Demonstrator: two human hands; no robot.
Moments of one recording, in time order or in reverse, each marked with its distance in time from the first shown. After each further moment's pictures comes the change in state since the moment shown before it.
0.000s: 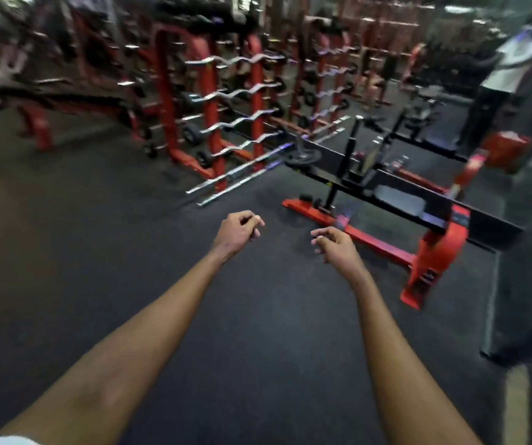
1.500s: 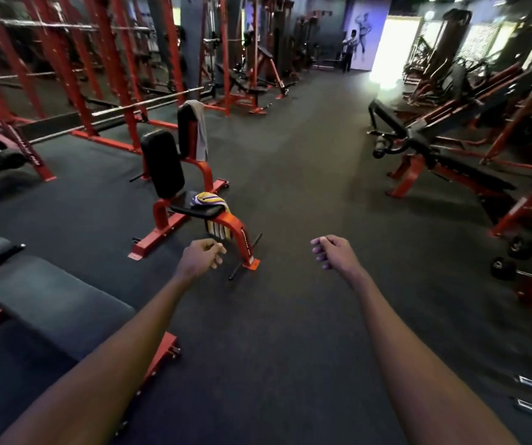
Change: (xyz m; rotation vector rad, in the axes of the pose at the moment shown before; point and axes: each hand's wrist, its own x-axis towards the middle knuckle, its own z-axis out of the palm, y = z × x) left_hand -0.089 -0.324 -0.738 0.154 1.212 -0.697; right_hand 0.200 -0.368 0.912 -0.054 -1.158 -0.366
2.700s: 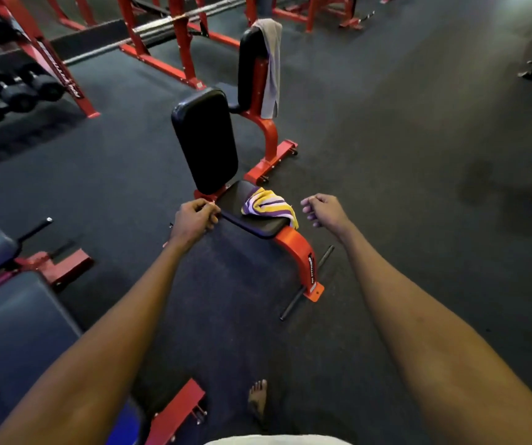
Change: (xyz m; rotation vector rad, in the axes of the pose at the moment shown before) left_hand 0.682 -0.160 -0.149 -0.112 0.275 -0.278; right_hand 0.738 -0.097 0.403 -0.120 -0.343 0.107
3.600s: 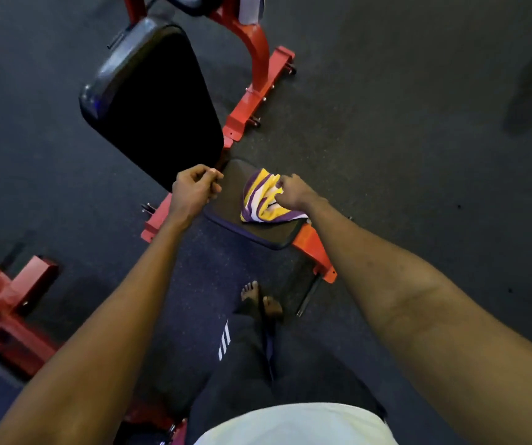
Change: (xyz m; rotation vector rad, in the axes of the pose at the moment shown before) left_hand 0.415 -0.062 0.082 -0.005 -0.213 -0.143; right_hand 0.417 0.029 0.157 -0.732 -0.308 0.167
